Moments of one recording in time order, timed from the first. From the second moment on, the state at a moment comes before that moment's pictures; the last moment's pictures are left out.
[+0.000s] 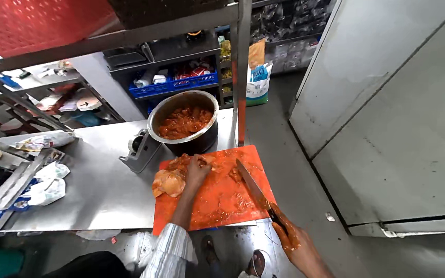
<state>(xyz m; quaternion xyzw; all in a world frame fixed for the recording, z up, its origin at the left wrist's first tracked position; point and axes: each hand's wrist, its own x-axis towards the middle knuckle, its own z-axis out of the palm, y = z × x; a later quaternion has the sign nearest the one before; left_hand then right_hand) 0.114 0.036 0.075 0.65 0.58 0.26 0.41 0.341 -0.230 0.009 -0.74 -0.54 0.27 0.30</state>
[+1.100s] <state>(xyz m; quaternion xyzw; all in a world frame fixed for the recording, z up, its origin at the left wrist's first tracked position) 0.091 -0.032 -0.003 0.75 0.63 0.09 0.16 0.275 -0.184 0.029 -0.71 -0.61 0.34 0.06</state>
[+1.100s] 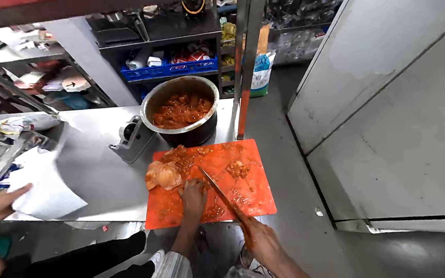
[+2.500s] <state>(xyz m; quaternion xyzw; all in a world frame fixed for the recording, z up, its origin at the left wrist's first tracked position) 0.029 0.015 0.071 0.65 0.69 0.24 0.21 0.287 -0.209 0.014 -0.67 -0.63 0.35 0.17</state>
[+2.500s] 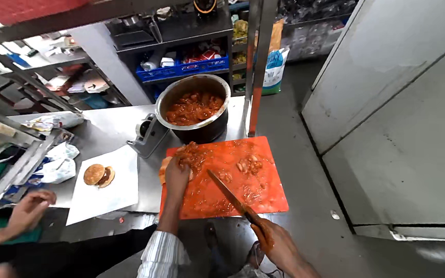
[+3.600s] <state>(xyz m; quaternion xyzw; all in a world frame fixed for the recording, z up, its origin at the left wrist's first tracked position) 0.092 0.007 0.056 0.61 0.64 0.25 0.39 0.320 -0.213 0.007 -0.73 -0.55 0.34 0.24</state>
